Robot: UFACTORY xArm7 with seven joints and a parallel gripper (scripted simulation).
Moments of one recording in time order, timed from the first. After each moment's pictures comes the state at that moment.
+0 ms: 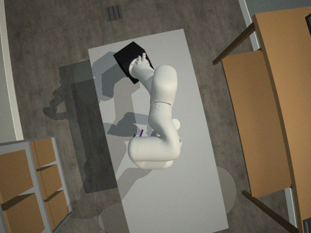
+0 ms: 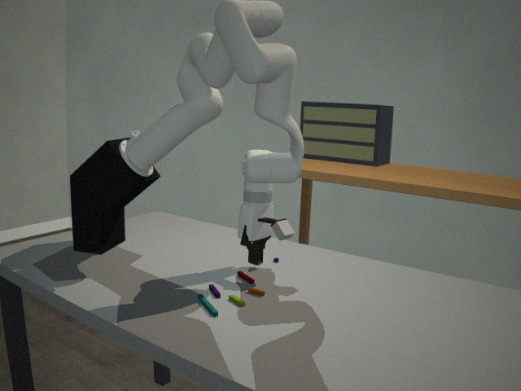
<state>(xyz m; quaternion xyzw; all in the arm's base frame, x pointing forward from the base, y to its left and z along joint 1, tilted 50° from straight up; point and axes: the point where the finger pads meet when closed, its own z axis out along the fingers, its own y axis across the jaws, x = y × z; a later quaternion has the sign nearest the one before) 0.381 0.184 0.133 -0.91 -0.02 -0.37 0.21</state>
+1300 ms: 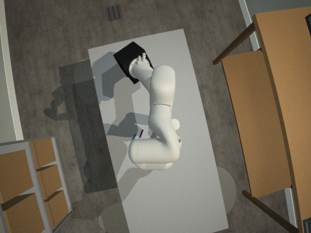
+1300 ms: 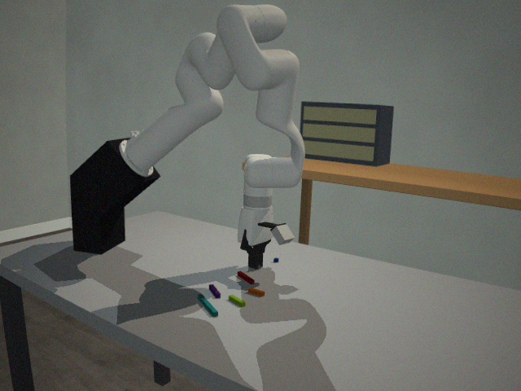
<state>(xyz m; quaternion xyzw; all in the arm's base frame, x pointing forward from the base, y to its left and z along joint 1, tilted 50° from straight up) 0.389 0.188 0.125 -0.91 -0.02 -0.37 0.21</state>
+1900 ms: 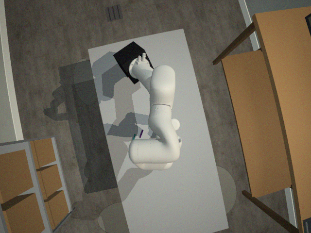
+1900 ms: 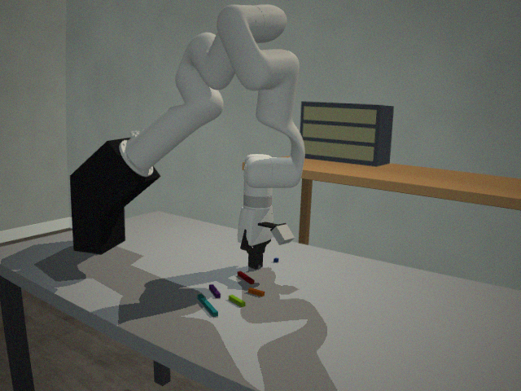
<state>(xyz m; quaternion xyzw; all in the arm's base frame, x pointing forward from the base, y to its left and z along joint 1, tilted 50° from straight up) 0.389 0.188 0.125 -0.91 -0.02 -0.37 0.21</state>
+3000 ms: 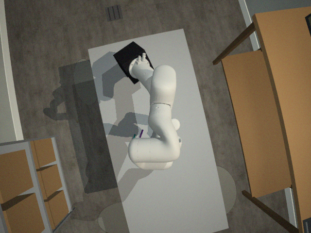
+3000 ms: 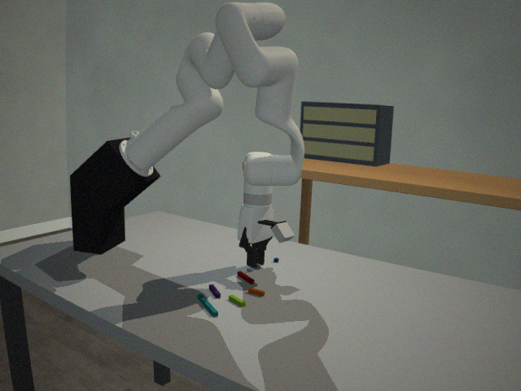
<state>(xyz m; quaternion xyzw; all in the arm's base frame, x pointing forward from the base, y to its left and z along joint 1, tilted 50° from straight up) 0.385 0.186 0.129 -0.91 -0.02 -0.37 0.21</state>
